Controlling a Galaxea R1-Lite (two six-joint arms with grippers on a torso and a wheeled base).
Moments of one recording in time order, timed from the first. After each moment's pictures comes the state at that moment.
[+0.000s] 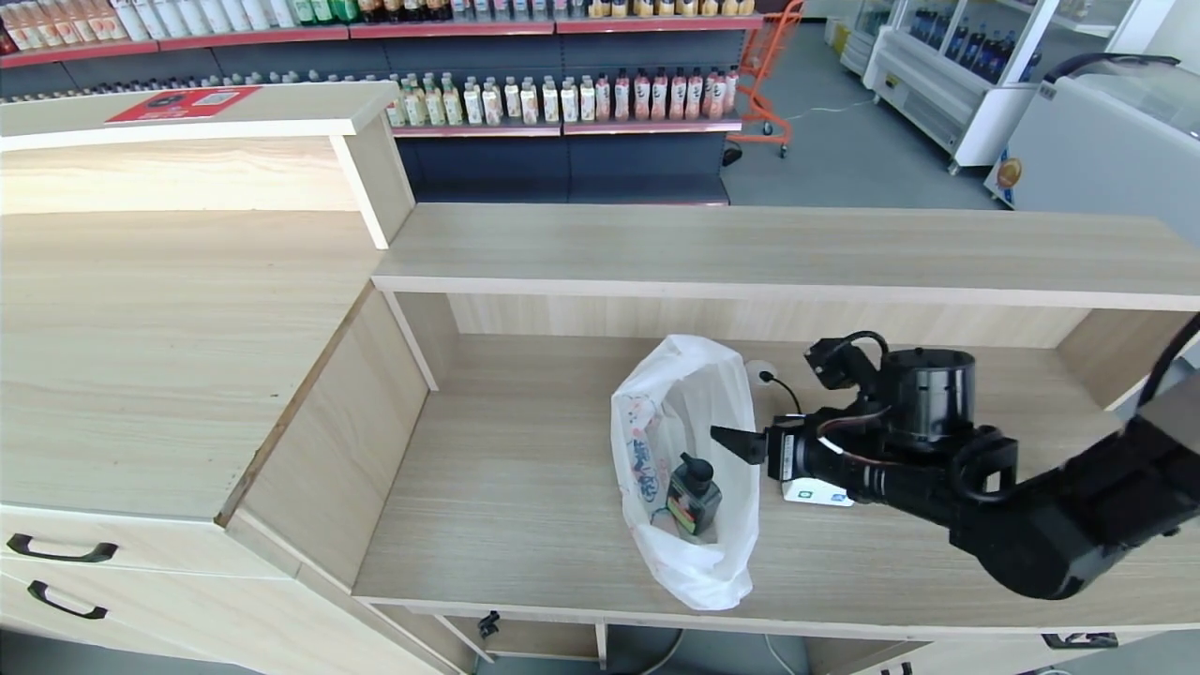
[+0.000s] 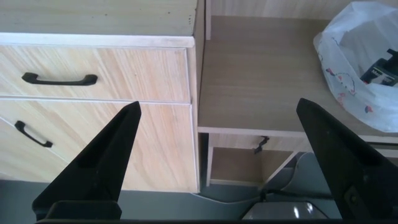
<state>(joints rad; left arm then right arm) 0.00 0.00 0.00 0.00 0.00 0.01 0.39 1.92 -0.69 -0.90 0.16 0.15</state>
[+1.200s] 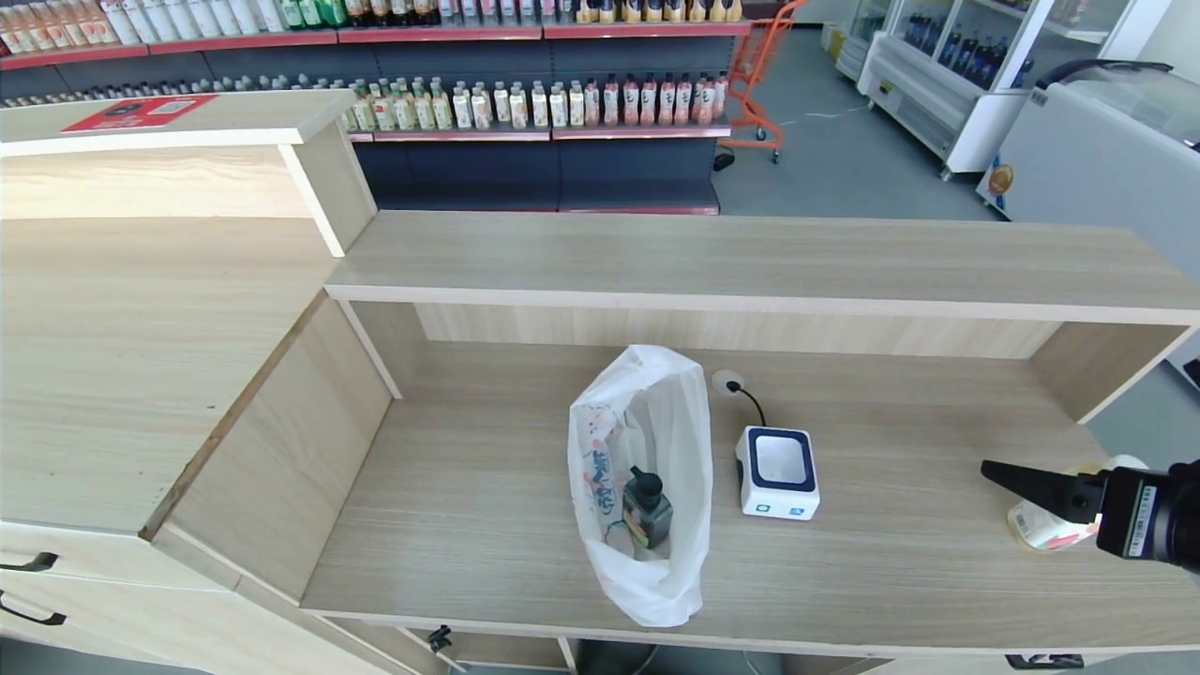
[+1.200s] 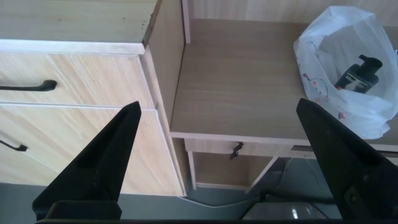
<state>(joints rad) 0.00 0.00 0.00 0.00 0.00 0.01 0.05 1.14 -0.47 -0.25 0.12 0.16</state>
